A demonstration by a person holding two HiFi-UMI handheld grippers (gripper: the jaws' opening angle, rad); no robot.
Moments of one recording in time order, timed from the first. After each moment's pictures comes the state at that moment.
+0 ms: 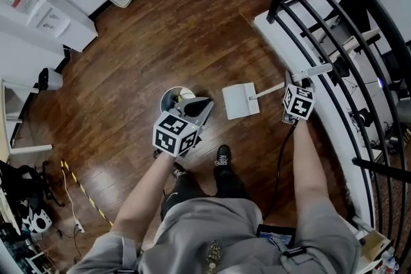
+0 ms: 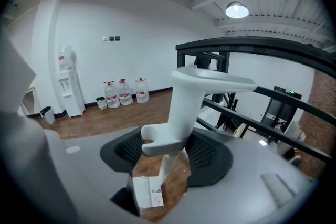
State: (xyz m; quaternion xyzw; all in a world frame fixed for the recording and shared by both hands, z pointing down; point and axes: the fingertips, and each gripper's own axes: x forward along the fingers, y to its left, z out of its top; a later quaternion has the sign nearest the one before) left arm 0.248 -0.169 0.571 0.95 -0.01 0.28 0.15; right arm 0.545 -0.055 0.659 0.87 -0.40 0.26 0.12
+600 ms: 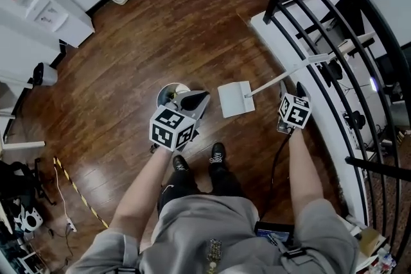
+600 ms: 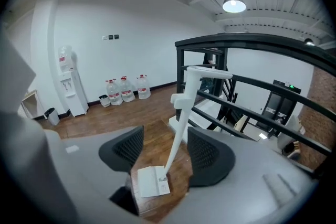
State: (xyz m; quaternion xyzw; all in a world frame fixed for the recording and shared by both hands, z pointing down) left arm 0.233 -0.174 0.556 0.96 -0.02 0.25 0.15; right arm 0.498 -0.024 0.662 0.87 -0.39 0.29 0.11
